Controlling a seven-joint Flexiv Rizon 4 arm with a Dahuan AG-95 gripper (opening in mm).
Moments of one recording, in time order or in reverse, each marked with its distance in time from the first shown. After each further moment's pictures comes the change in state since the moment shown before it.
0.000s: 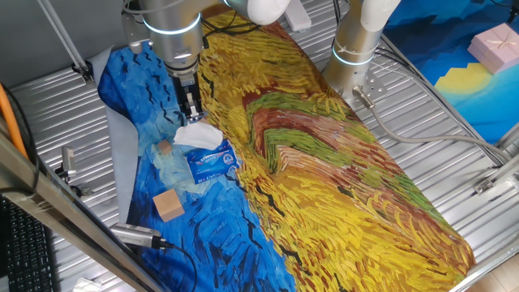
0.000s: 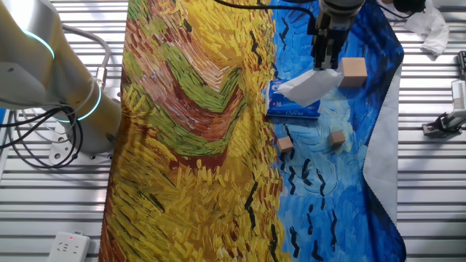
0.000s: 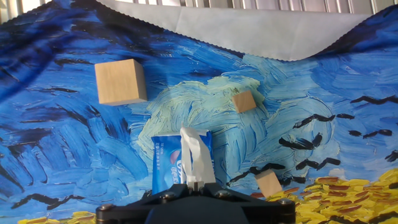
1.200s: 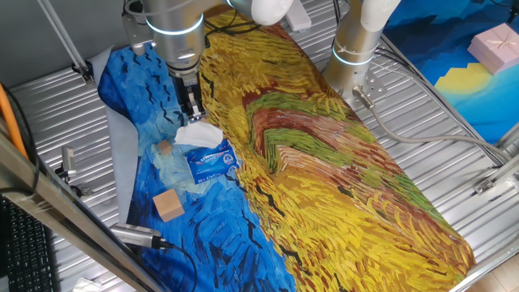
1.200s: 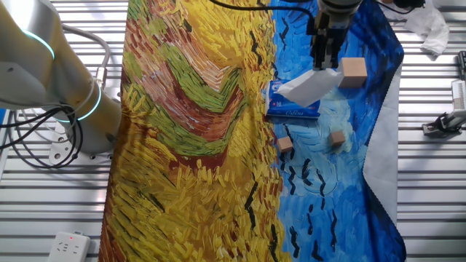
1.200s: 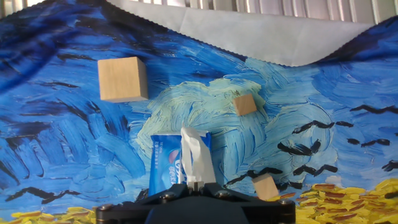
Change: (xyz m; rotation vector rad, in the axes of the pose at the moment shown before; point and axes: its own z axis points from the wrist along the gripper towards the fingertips) arm 0.000 0.000 0.000 0.009 -0.008 -0.070
